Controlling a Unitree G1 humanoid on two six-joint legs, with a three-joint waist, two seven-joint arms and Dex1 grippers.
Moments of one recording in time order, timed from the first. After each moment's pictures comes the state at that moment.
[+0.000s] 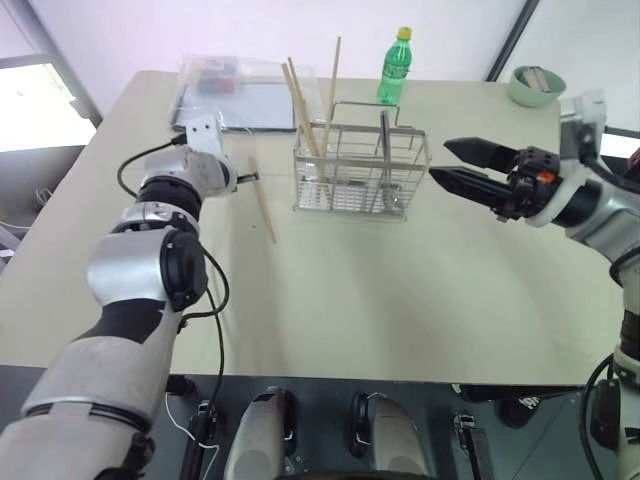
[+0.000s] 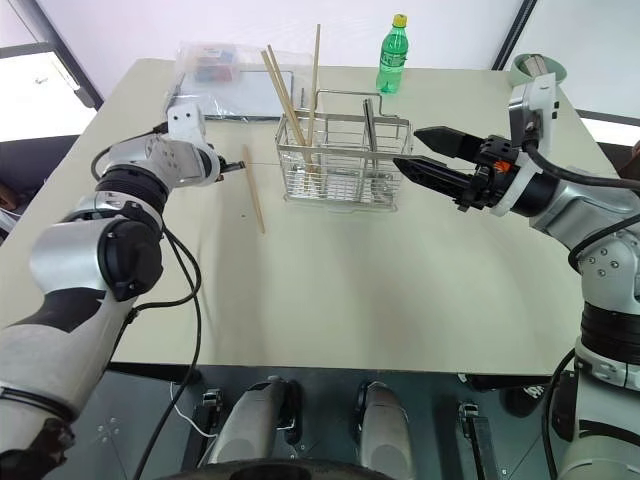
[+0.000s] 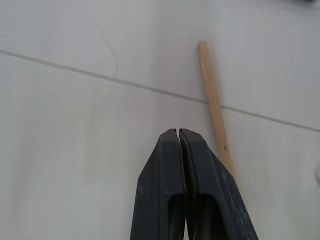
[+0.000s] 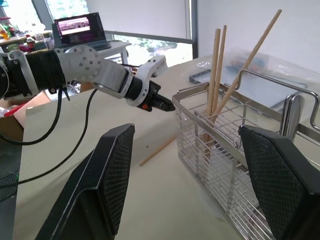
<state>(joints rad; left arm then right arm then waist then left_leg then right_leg) -1.43 0.35 0.33 1.33 -0.18 0.64 0.04 -0.56 -0.81 -0.29 -0.19 0.87 0.77 0.88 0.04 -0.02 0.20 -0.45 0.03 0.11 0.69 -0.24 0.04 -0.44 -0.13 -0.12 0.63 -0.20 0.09</state>
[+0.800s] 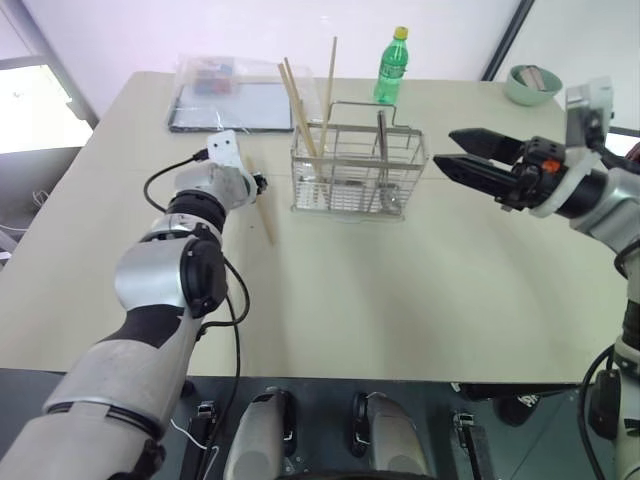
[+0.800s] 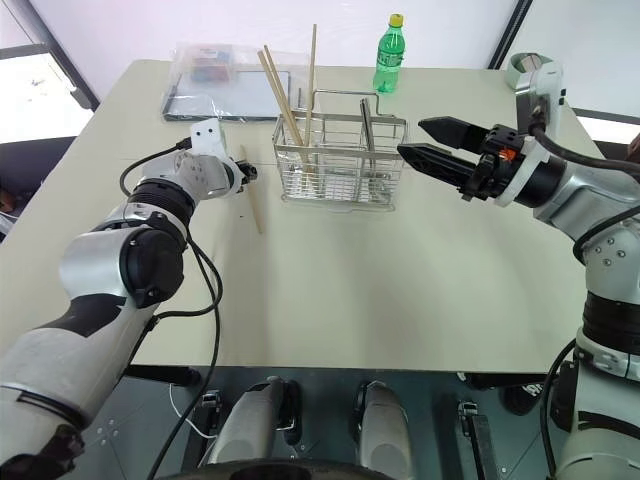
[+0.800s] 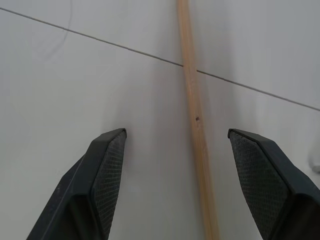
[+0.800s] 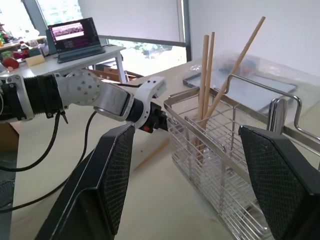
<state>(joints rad) -1.38 0.24 0.40 1.35 -0.19 0.57 0.18 -0.58 -0.81 -0.31 -0.18 0.88 0.81 0.85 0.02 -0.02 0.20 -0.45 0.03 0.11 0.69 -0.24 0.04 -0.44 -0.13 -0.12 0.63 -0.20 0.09</state>
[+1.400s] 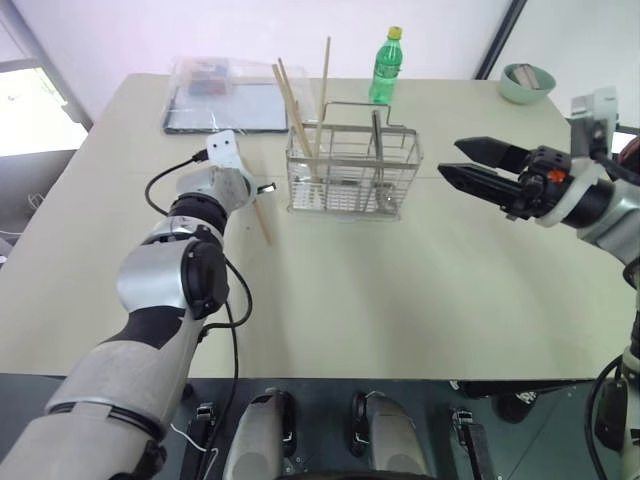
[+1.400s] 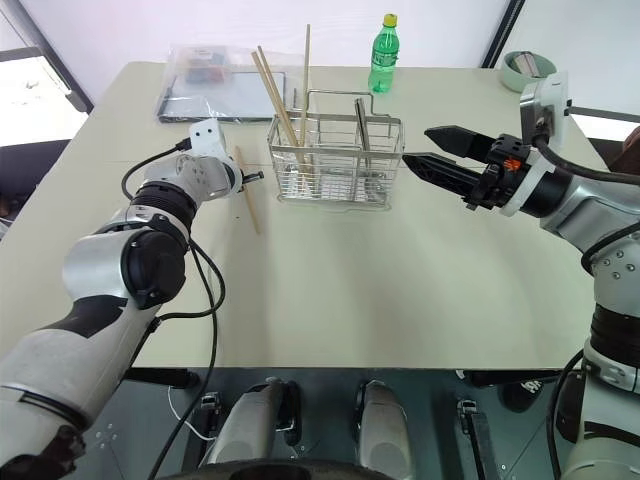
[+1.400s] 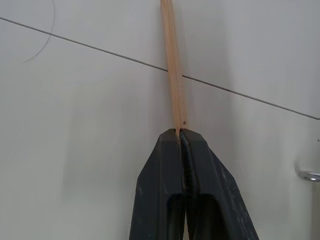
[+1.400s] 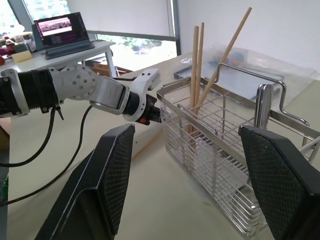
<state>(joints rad) -1.37 0.23 0.41 1.34 -0.19 0.54 0.18 -0.55 -0.83 -0.34 -0.21 0.89 0.83 0.83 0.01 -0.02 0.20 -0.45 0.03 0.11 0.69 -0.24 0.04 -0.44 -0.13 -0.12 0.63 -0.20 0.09</state>
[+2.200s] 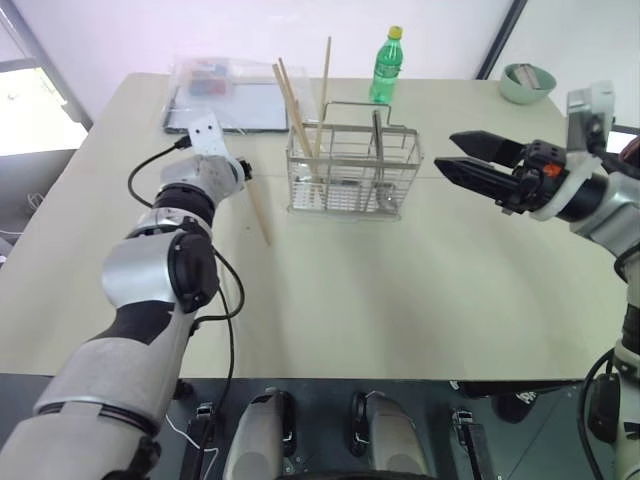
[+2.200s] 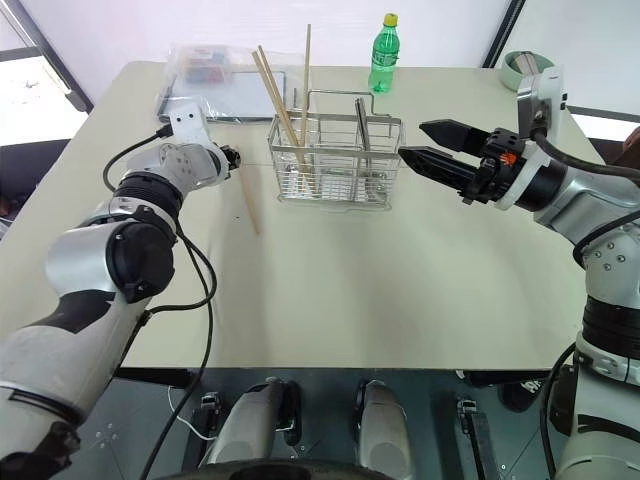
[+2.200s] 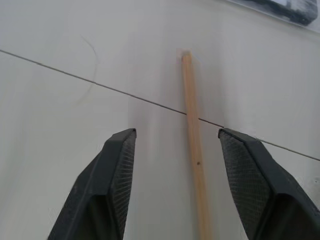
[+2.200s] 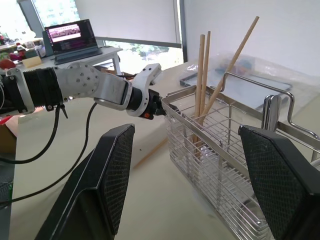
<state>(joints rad) -1.40 0.27 0.46 1.35 -0.21 0.50 0.22 -0.59 -0.81 -0.31 -0.17 0.88 0.80 0.86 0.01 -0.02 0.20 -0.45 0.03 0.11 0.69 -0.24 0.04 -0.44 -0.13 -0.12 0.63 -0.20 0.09</state>
